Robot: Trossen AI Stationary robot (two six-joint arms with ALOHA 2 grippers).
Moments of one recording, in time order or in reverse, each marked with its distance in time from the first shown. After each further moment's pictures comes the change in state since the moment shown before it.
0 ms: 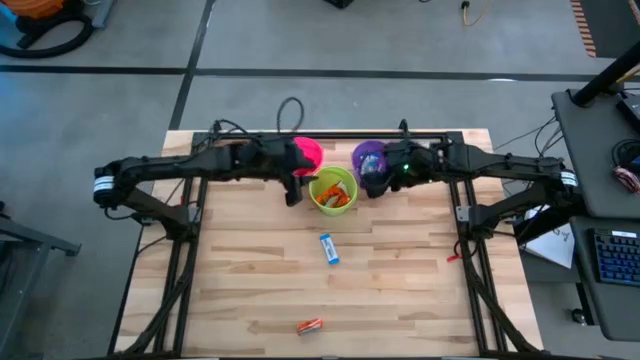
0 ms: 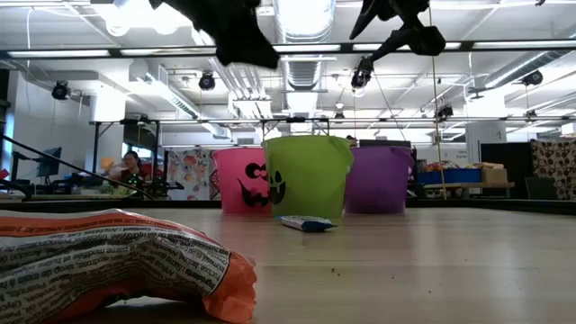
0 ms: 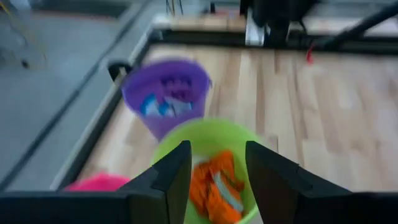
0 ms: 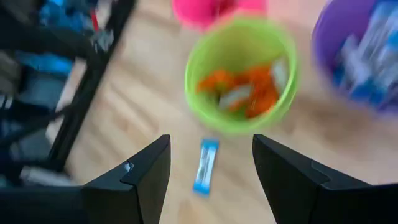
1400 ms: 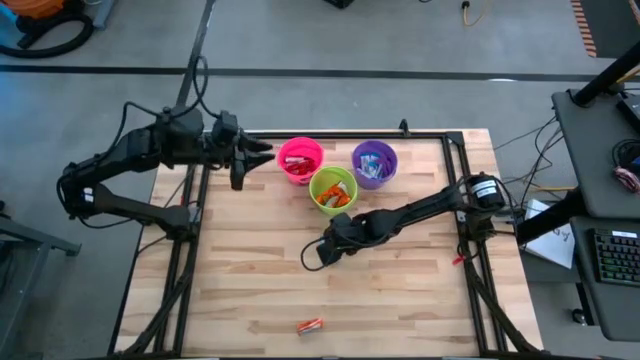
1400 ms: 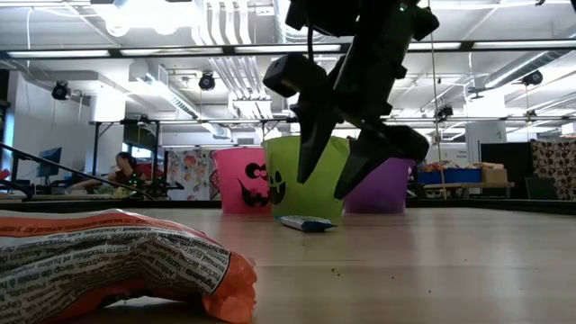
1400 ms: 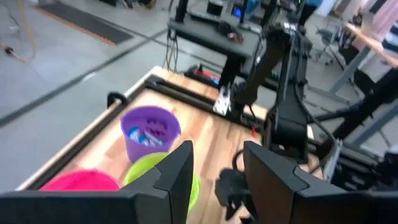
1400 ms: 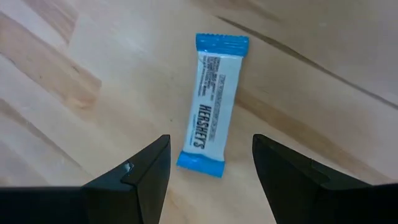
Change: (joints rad) left arm -0.036 -0.309 0.269 -0.357 -0.002 -0.358; right arm 0.296 0.628 0.000 0.282 0.004 0.270
